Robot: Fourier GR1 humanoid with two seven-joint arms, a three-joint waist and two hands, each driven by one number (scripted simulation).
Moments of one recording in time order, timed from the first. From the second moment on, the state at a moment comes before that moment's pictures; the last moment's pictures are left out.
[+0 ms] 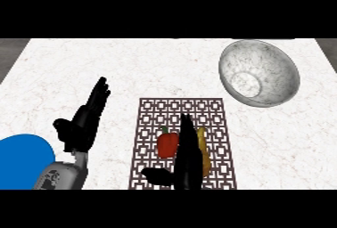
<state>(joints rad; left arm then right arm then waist) -0.16 0.18 -0.18 -1.51 0.08 0.20 0.06 -0.29 0.00 0.89 -1.41 0.77 -0.83 1.05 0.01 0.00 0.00</state>
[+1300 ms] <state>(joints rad) -0.17 0.13 -0.16 -1.53 0.03 0.16 0.08 -0.42 -0.13 1.14 -1.45 0.38 -0.63 0.67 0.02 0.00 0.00</state>
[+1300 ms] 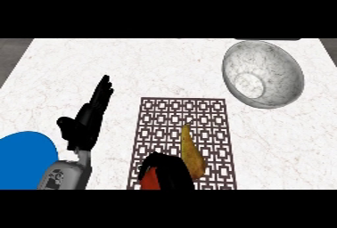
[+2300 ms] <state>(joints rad) -0.13 0.14 -0.13 -1.54 0.04 0.16 0.06 -0.27 -1.00 0.75 -2.36 -0.10 -0.40 -0.02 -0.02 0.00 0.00</state>
